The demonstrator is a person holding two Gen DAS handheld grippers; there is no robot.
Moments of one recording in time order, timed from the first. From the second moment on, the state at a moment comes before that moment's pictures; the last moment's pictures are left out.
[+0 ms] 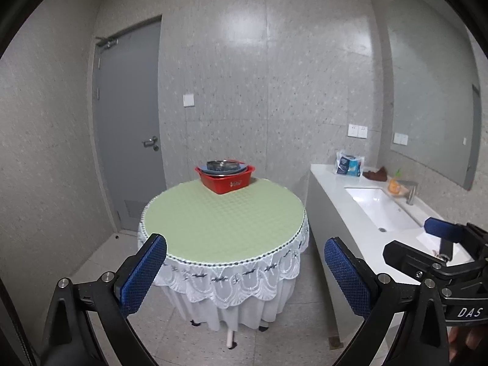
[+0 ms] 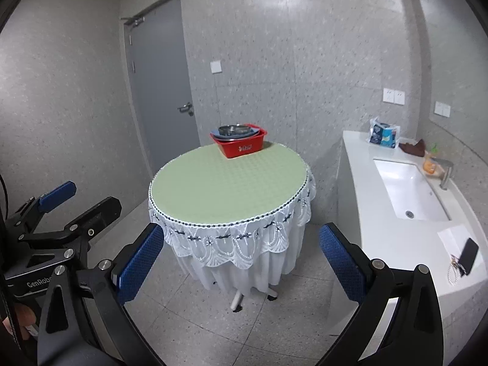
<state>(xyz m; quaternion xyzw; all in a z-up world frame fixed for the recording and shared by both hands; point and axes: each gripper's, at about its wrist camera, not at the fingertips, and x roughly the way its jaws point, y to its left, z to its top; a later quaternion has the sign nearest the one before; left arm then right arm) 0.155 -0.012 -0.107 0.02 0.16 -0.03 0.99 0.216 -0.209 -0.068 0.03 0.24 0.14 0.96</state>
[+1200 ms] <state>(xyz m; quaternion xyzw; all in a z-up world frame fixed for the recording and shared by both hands) -0.027 0.084 -0.130 0.02 0.15 -0.05 0.99 0.016 -0.136 -0.093 0.01 0.18 0.08 0.98</state>
